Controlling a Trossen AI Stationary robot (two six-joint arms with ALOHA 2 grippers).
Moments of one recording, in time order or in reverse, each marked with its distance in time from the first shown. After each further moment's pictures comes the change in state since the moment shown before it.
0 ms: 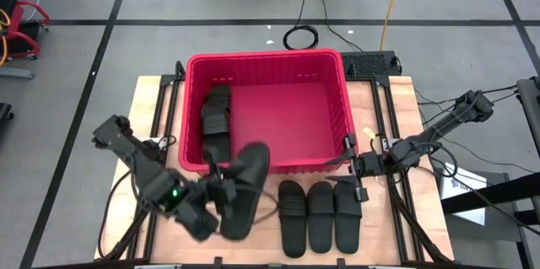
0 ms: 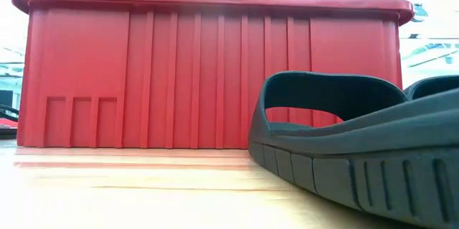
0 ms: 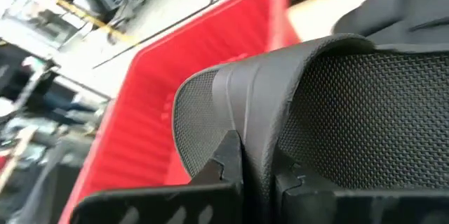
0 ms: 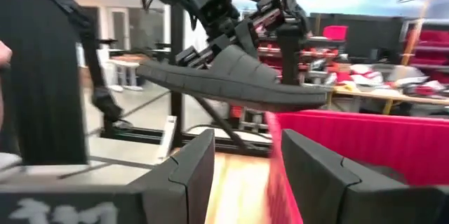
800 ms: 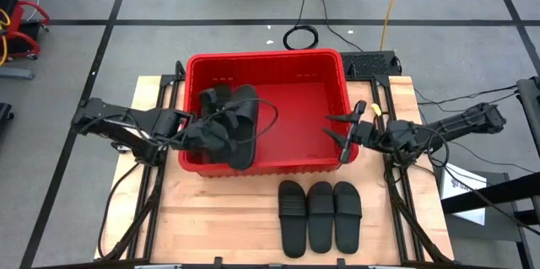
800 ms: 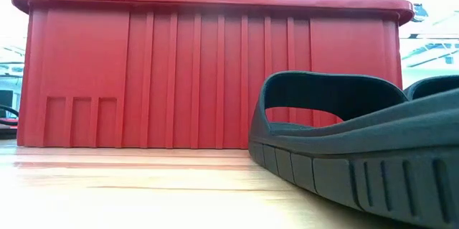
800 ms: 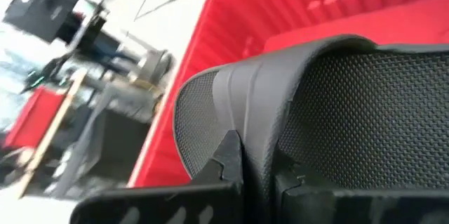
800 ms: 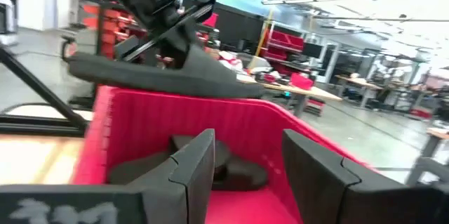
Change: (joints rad) left arm 0.488 -0.348 -0.441 0.386 0.131 0.416; right arm -0.312 -0.116 0.000 -0.126 0.151 -0.191
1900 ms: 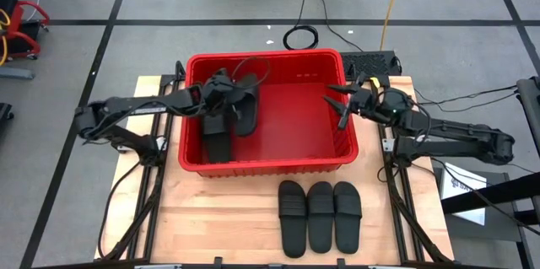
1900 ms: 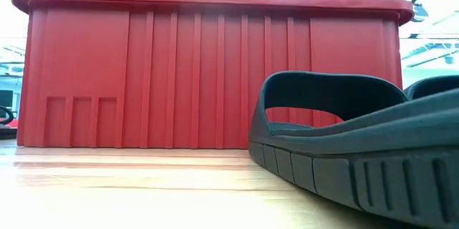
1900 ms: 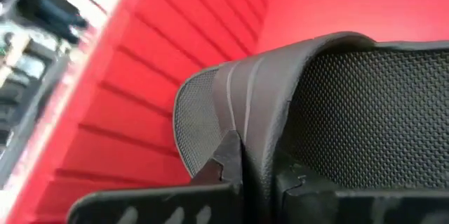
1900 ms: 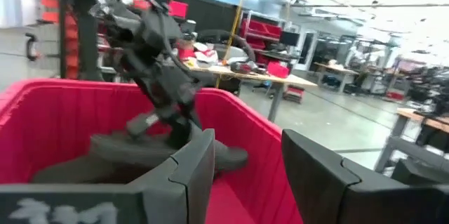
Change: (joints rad) left arm 0.606 0.034 -0.476 0.663 0.548 0.362; right arm -0.579 -0.007 0.014 -0.045 -0.502 0.083
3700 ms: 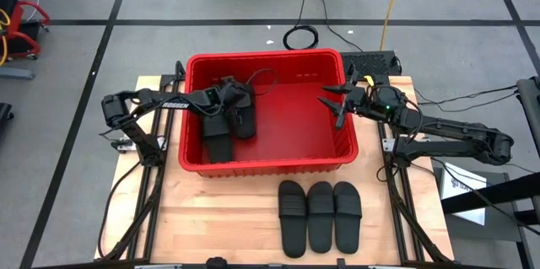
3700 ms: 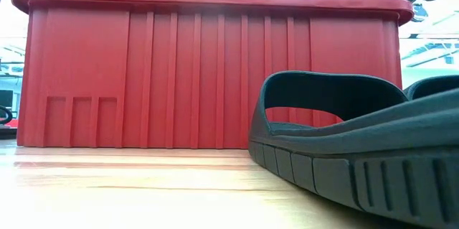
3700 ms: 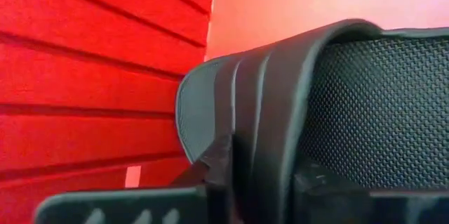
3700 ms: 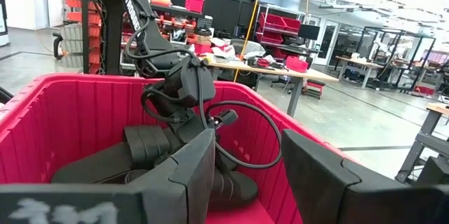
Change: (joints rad) left arm 0.059 0.271 0.001 0.001 -0.049 0.075; right arm -0.060 0.066 0.000 0.038 -0.122 0.032
